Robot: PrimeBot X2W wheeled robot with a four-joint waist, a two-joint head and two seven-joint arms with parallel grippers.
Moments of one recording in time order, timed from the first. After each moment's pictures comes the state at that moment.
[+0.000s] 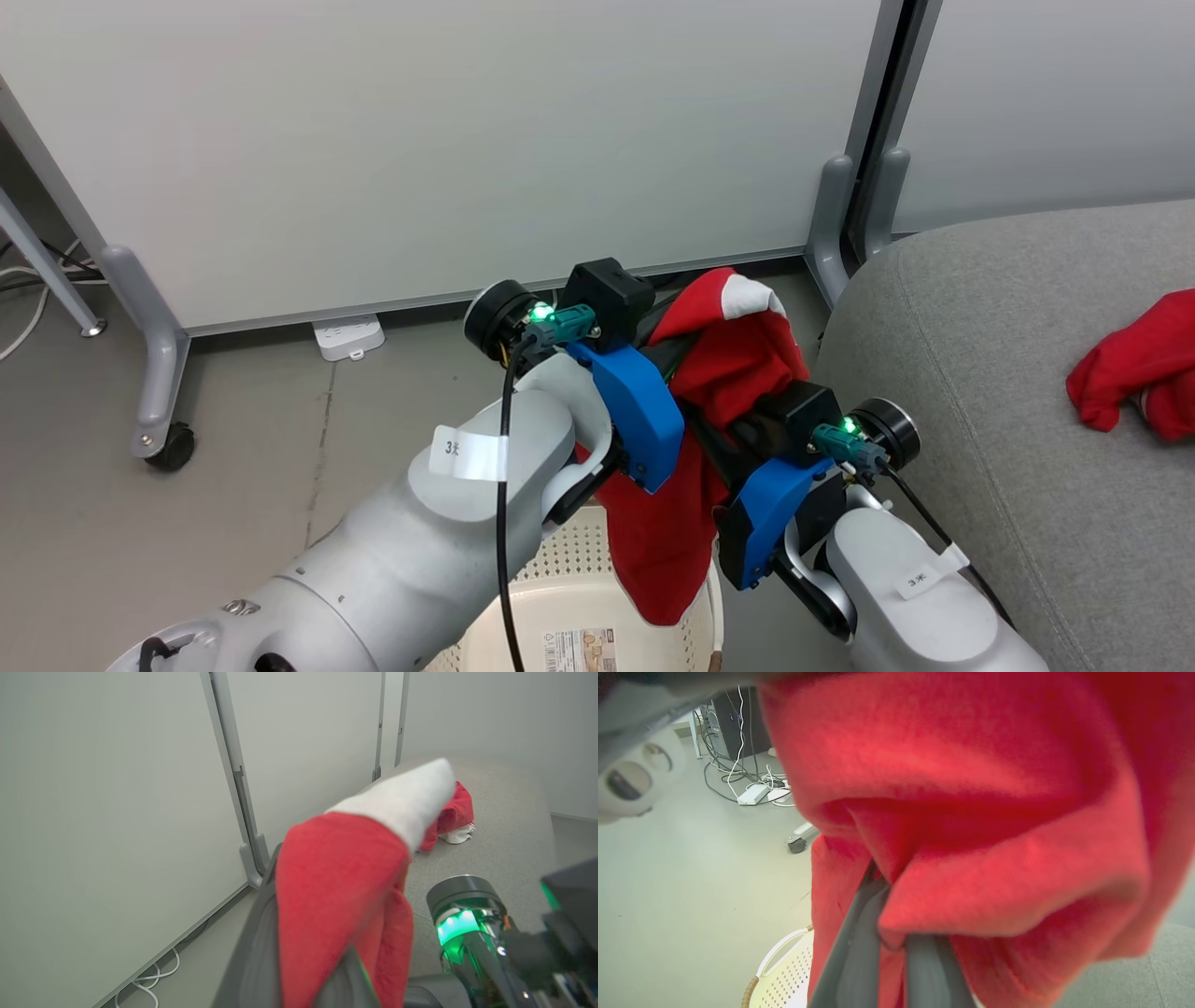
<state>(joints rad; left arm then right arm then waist) -0.95 0.05 -1.24 0.79 -0.94 -0.13 -0.26 -0.53 -0.08 0.53 0.65 0.23 0.13 -0.15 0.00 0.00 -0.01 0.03</state>
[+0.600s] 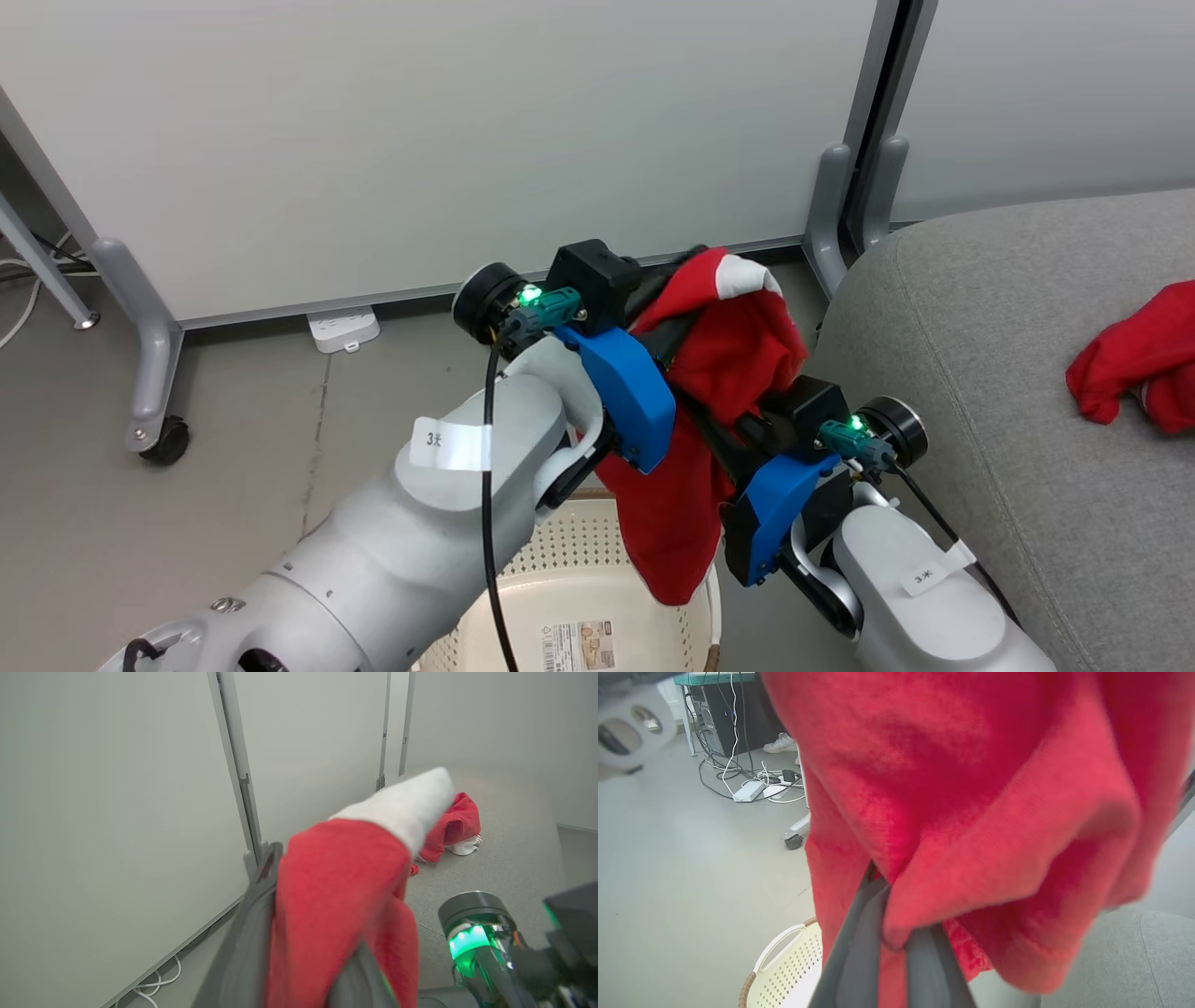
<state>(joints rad) -0.95 0.06 -1.18 0.78 -0.91 -0.13 -0.26 -0.53 -0.08 0.52 0.64 0.23 0.13 -0.14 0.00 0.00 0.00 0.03</state>
